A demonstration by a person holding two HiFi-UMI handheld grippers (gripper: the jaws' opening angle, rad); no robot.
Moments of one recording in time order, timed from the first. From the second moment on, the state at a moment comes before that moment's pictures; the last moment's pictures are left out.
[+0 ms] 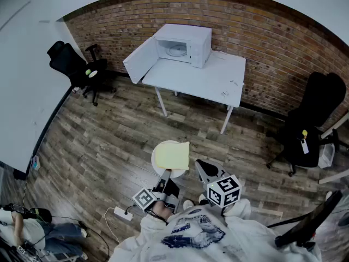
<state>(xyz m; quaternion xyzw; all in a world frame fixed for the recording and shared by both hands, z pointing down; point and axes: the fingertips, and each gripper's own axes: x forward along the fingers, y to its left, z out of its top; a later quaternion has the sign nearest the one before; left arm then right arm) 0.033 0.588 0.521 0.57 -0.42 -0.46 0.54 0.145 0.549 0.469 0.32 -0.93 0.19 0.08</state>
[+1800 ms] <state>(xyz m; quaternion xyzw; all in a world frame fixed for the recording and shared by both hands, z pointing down) 0.039 0.414 0.564 0.55 -0.45 -0.45 0.54 0.178 0.373 0.519 0.31 -0.91 0.25 0.09</state>
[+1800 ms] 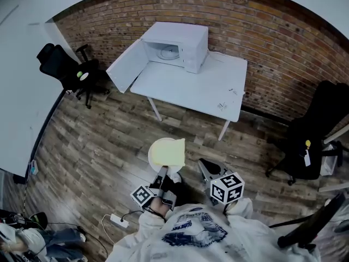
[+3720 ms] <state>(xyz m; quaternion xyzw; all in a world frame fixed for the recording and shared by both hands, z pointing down) -0.167 0.103 0.570 0.58 -0.40 -0.40 0.58 -0.039 0.081 0.530 0.38 -0.88 0.27 0.10</state>
